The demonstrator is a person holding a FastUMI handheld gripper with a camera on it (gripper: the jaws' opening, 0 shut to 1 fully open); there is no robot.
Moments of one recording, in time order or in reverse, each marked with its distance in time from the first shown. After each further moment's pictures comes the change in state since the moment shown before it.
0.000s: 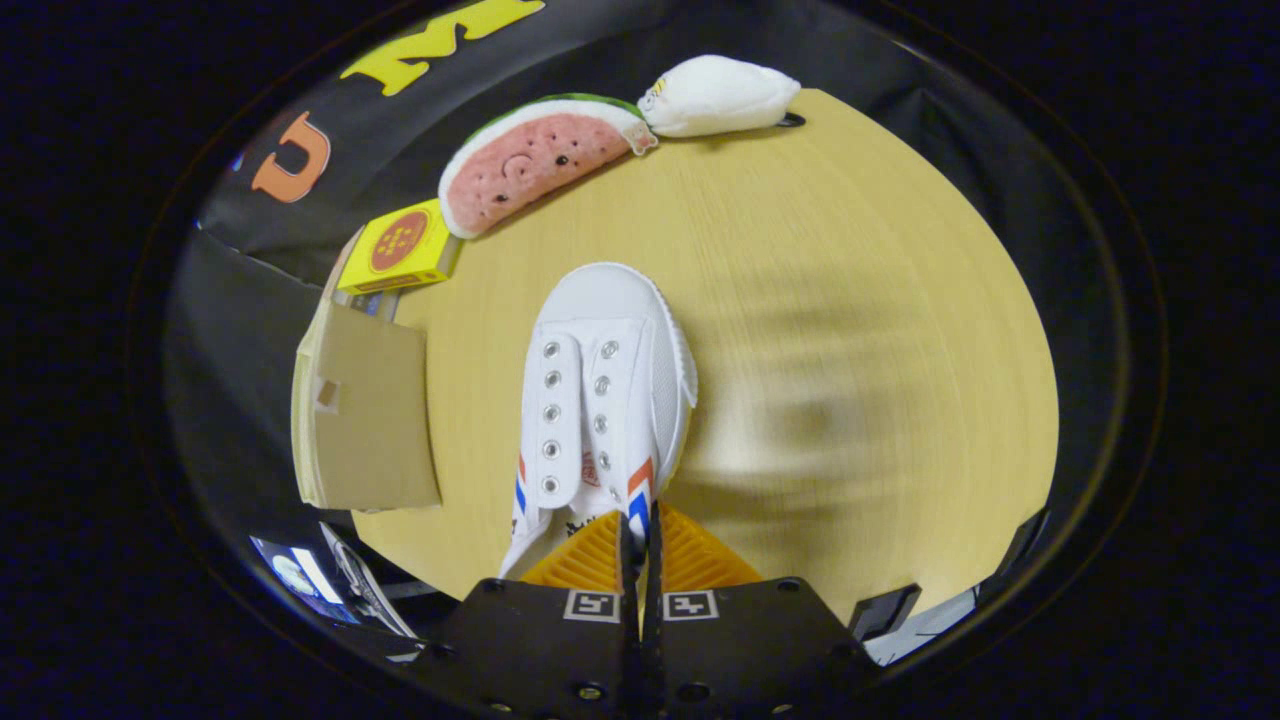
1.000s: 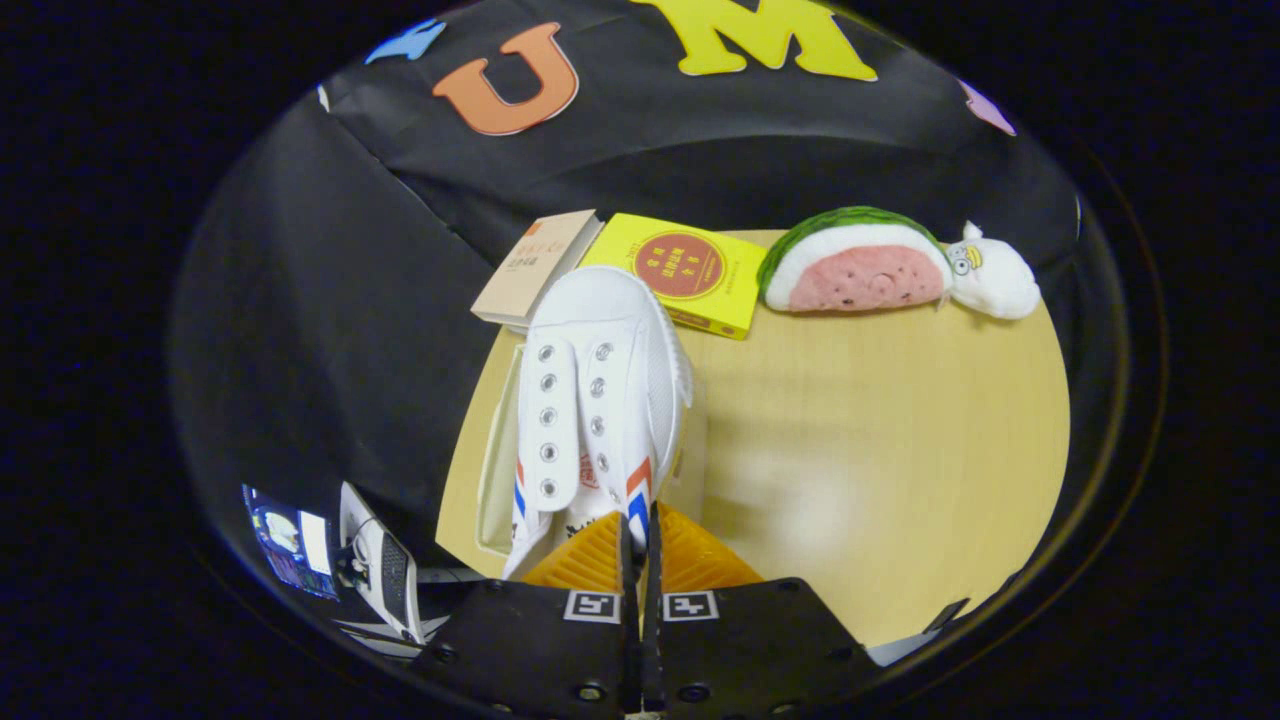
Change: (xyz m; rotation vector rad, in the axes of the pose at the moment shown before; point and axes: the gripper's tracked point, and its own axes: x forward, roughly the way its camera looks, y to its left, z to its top) arm -0.015 0.143 0.028 -0.342 -0.084 0.056
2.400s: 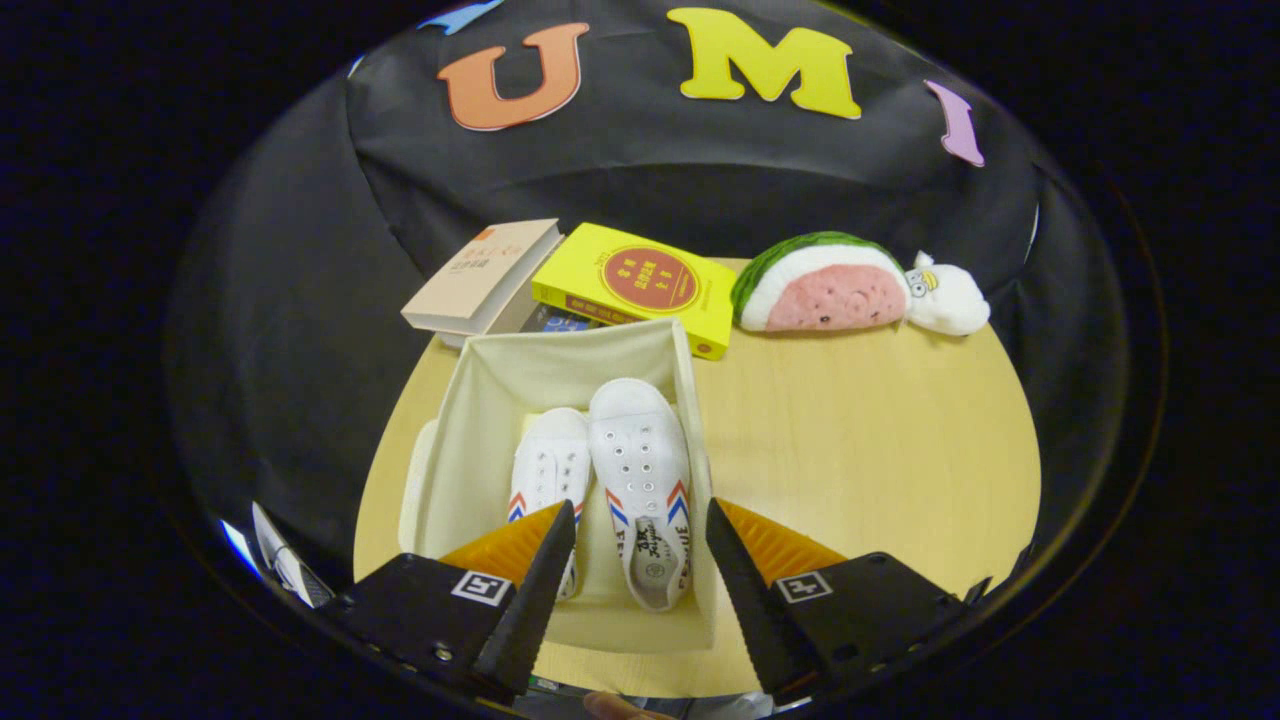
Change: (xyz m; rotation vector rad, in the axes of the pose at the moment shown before) arm 0.030 0.002 -0.016 0.015 -0.217 -0.276
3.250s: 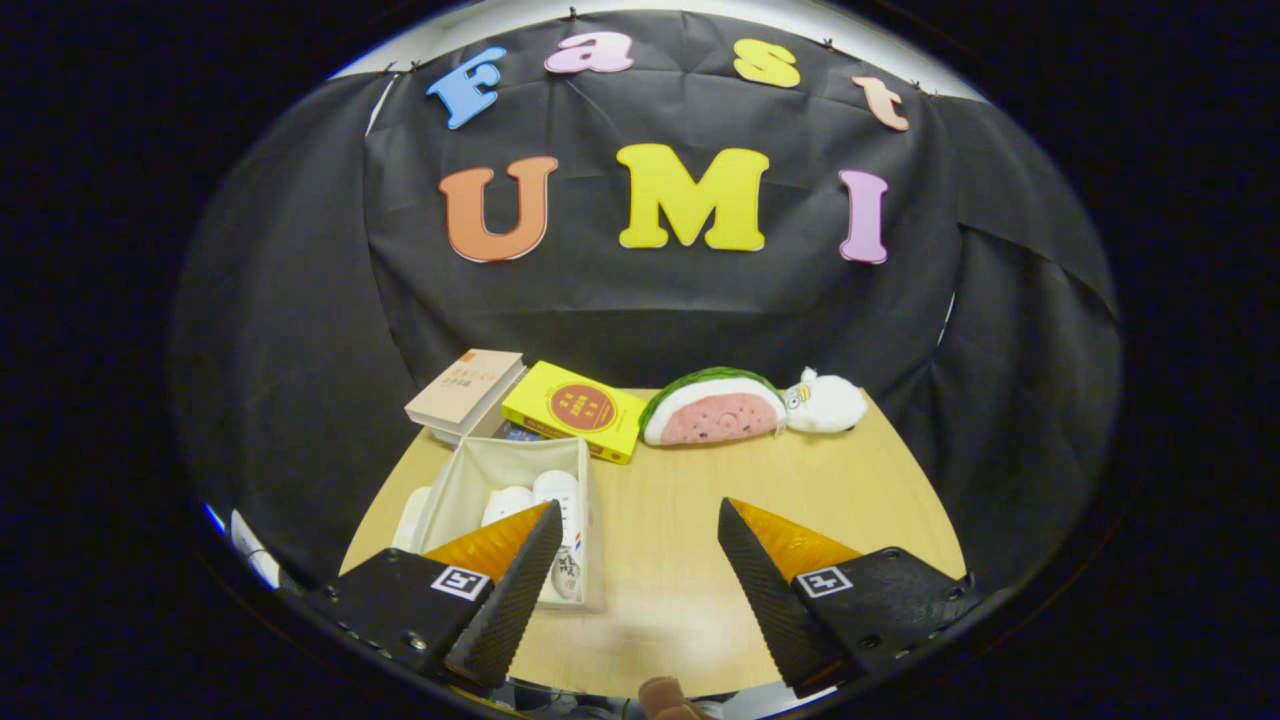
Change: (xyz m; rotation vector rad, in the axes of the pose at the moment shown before) arm -0.180 -0.089 0.021 -0.001 -0.399 -0.095
